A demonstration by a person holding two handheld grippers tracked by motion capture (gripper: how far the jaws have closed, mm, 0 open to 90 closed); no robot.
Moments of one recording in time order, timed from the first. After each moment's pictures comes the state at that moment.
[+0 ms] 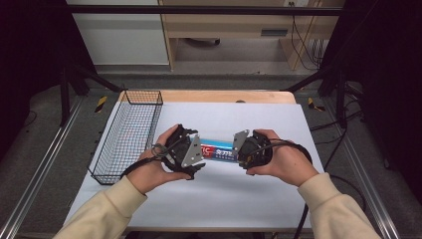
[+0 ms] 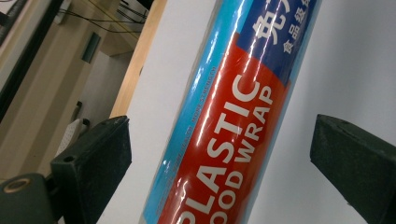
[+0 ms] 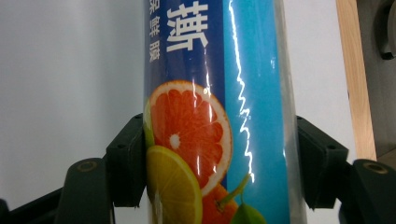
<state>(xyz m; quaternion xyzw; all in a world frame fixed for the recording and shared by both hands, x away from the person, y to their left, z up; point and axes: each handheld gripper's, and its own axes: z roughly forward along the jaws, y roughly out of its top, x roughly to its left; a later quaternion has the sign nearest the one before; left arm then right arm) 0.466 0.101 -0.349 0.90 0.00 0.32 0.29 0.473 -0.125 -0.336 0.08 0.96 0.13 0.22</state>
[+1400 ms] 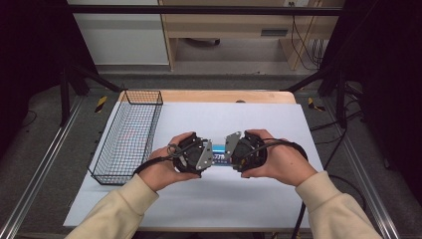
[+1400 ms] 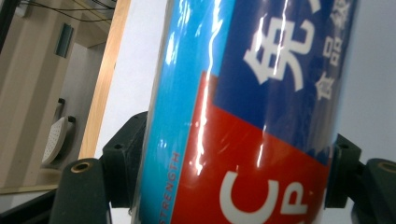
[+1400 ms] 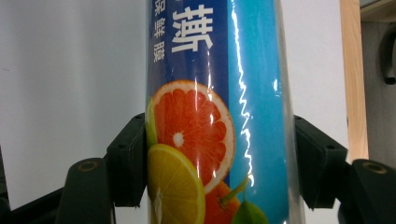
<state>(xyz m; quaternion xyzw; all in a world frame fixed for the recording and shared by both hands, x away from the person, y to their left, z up) 0.472 0.079 -0.360 0.93 -0.04 0.30 0.23 0.459 -0.106 -0.320 0.04 0.97 0.14 0.21</state>
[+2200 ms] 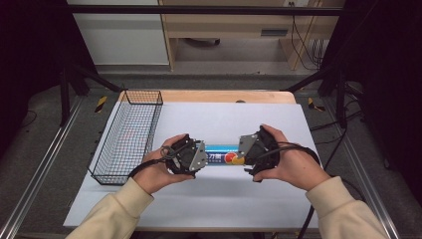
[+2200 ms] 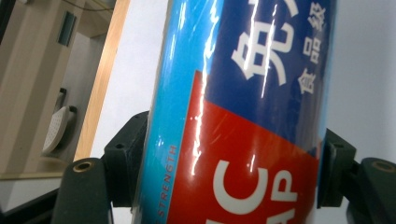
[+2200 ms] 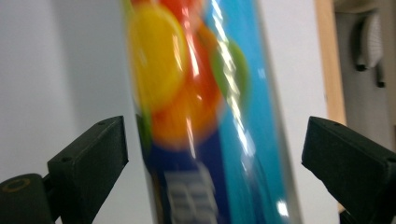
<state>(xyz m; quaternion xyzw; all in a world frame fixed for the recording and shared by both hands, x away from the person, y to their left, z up) 0.469 0.097 -0.368 0.93 -0.01 0.30 0.23 0.460 -0.141 -0.328 0.07 0.95 0.14 0.26</state>
